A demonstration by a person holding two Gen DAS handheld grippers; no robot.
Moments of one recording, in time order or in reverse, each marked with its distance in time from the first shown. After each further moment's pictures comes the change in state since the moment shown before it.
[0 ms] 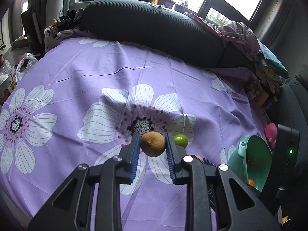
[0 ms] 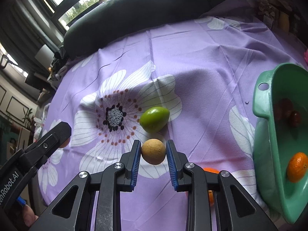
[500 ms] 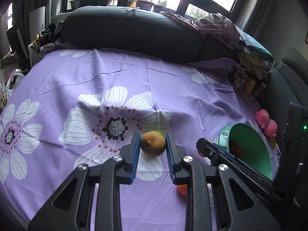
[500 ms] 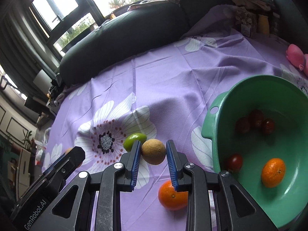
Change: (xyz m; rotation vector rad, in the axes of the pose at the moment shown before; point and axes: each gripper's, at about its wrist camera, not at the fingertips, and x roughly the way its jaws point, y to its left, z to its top) left arm -0.005 -0.043 -0.011 0.117 -0.022 -0.057; right arm -0.041 -0.034 0.011 0.083 -0.151 -0.014
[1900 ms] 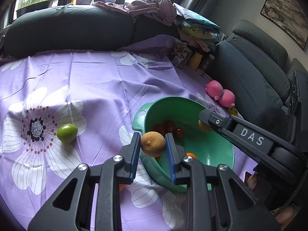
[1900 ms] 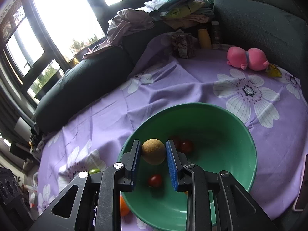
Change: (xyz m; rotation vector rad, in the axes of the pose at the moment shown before) left arm 0.020 -0.100 -0.027 0.194 0.079 -0.344; right arm -0.083 -0.089 0.008 0.219 -0.230 -0.195
